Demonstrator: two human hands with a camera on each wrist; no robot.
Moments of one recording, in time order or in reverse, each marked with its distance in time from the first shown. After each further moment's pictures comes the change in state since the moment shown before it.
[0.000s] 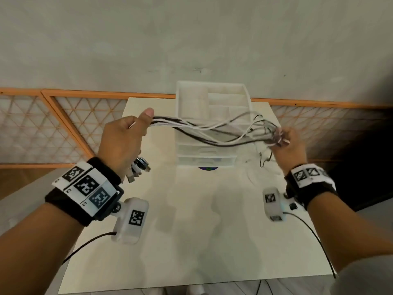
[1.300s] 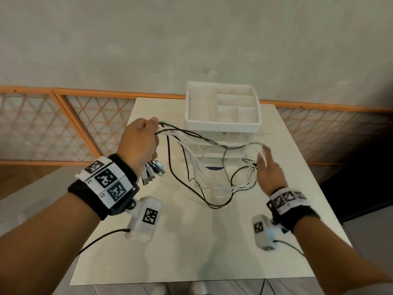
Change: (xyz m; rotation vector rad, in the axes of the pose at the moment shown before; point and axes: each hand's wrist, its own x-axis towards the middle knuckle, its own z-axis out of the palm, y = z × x) left_hand -0.001 -0.005 0.003 -0.193 -0.058 -0.159; right_hand -0.063 -0.002 0.042 -0.335 -0.251 0.113
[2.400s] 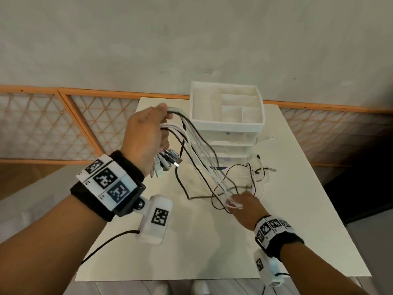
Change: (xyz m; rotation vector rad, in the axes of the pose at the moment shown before) left_hand -0.024 0.030 0.004 -0.222 -0.057 0.069; right_hand -0.050 0.043 0.070 -0.268 -0.408 -0.163
